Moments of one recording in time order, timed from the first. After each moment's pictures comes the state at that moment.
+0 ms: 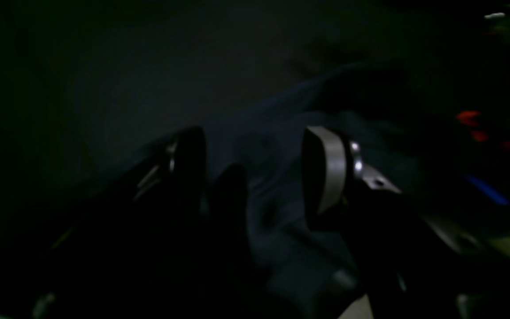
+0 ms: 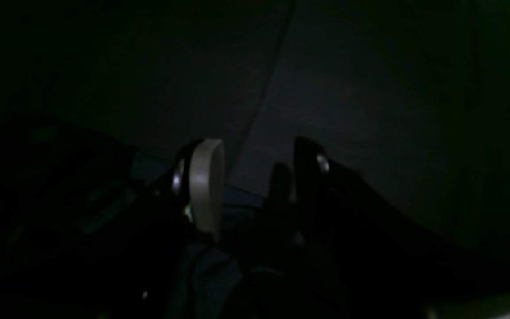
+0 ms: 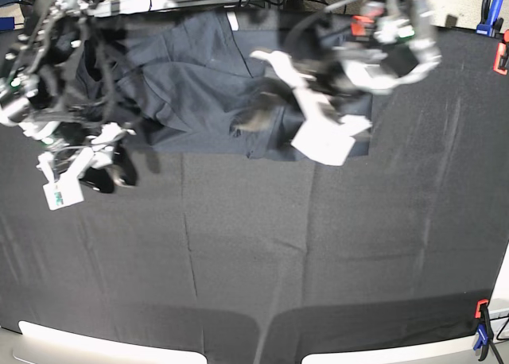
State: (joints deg) left arm 19.7 1.2 4.0 122.7 -22.3 -29.8 50.5; right arm -5.3 13.2 29.0 111.6 38.0 36.9 -65.8
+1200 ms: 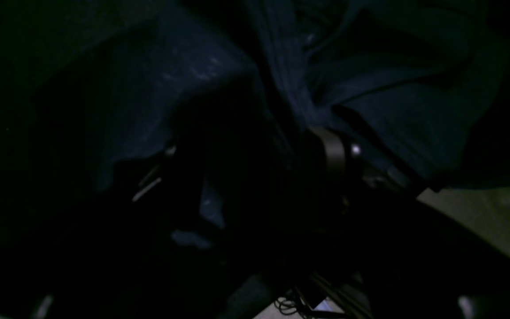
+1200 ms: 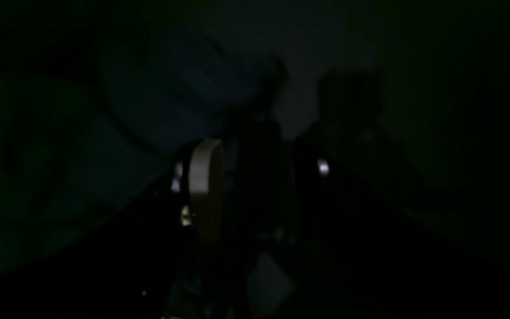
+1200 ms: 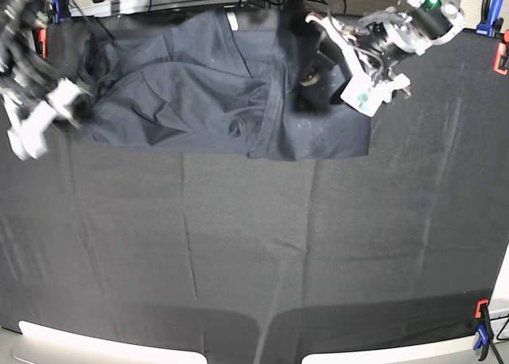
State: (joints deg) left arm 29.5 -5.1 0.9 122.7 -16.6 -32.2 44.5; right arm -16.7 21.2 41.2 96.9 40.2 35.7 -70.5
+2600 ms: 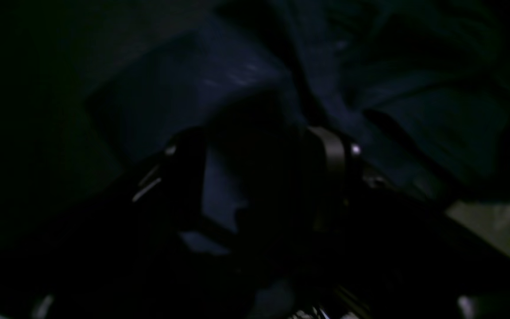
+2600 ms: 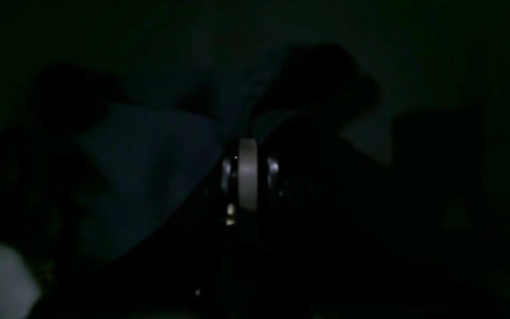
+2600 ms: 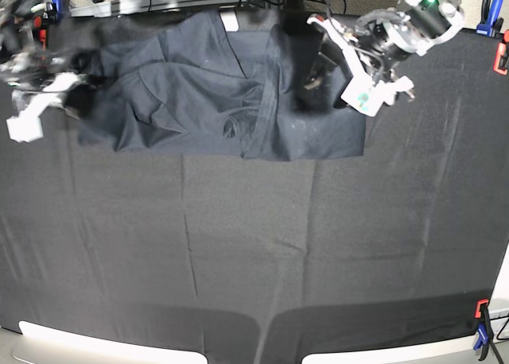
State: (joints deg) left arm 29.5 -5.0 -1.4 122.7 -12.8 -31.4 40.5; right arm -17.0 14.0 40.5 104.1 55.9 37.2 -71.5
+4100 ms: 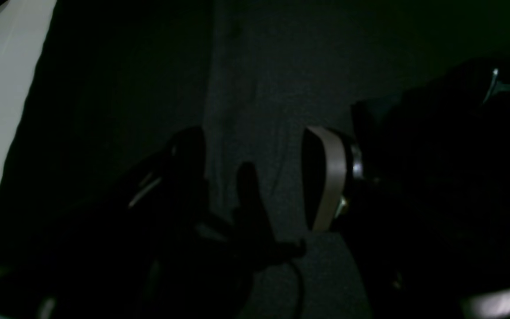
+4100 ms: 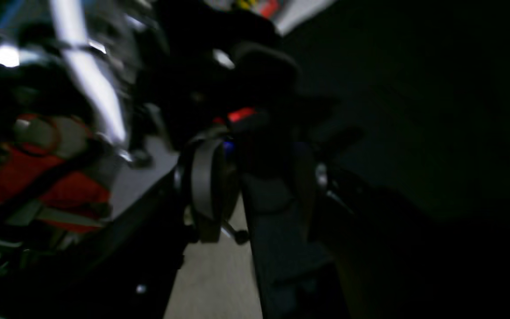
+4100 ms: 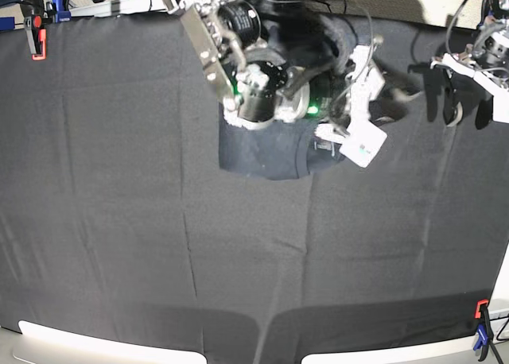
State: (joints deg) left arm 29.7 -4.6 -36.2 122.7 -24.8 -32.2 37.6; right arm -1.1 -8.9 -28.8 99.4 40.5 33.7 -56.9
